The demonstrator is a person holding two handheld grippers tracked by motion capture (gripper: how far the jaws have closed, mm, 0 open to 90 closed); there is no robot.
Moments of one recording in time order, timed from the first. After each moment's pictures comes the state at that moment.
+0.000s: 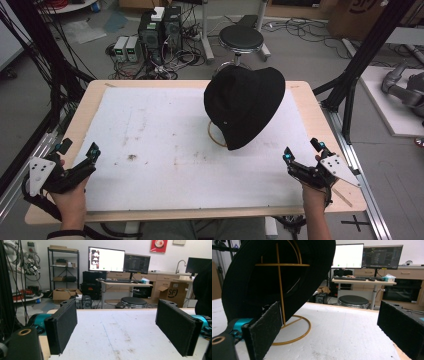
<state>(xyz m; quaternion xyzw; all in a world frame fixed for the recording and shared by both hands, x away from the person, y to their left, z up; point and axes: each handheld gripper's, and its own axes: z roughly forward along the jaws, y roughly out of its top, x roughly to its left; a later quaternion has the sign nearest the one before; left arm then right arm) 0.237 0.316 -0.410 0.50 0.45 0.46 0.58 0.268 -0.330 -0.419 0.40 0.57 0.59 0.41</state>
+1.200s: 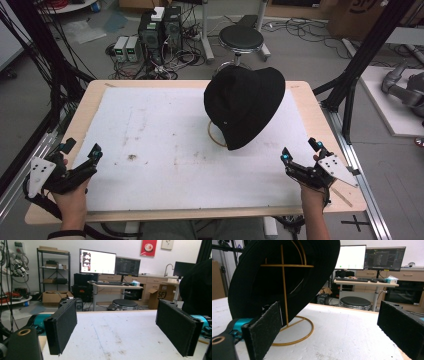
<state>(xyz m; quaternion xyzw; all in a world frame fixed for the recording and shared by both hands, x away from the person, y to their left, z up) 0.236 0.315 -0.411 0.51 0.43 0.44 0.61 0.268 -0.325 -0.418 0.39 0.57 0.60 0.41</state>
